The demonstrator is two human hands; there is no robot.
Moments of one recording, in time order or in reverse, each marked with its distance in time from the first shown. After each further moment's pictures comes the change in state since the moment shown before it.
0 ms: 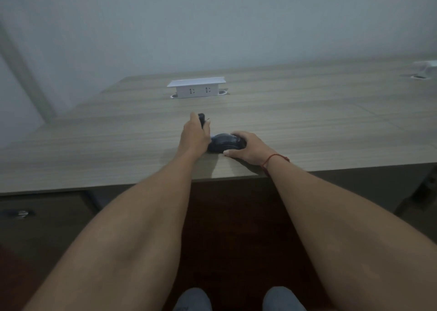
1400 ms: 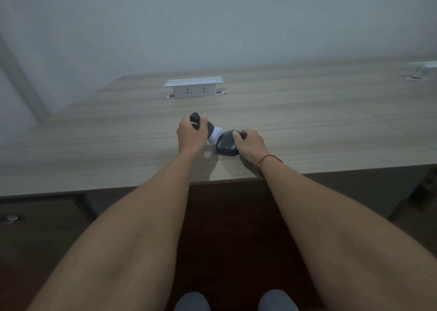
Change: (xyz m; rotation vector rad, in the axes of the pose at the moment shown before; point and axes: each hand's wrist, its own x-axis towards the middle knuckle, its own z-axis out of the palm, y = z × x) left_hand 0.008 -0.001 0.006 -0.314 0.146 -0.176; right_hand 0.026 0.006 0.014 0.128 0.266 0.206
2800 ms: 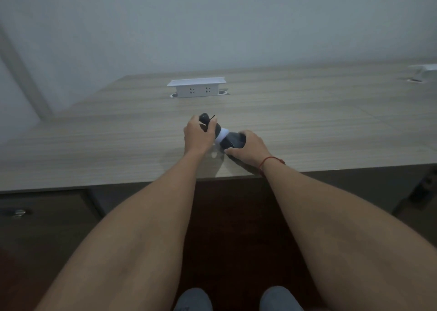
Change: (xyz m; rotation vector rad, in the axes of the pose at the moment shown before) left_hand -0.009 -0.003 -0.003 0.076 -0.055 0.086; right_hand -0.021 -0.002 -0.002 -0.182 -0.098 -0.075
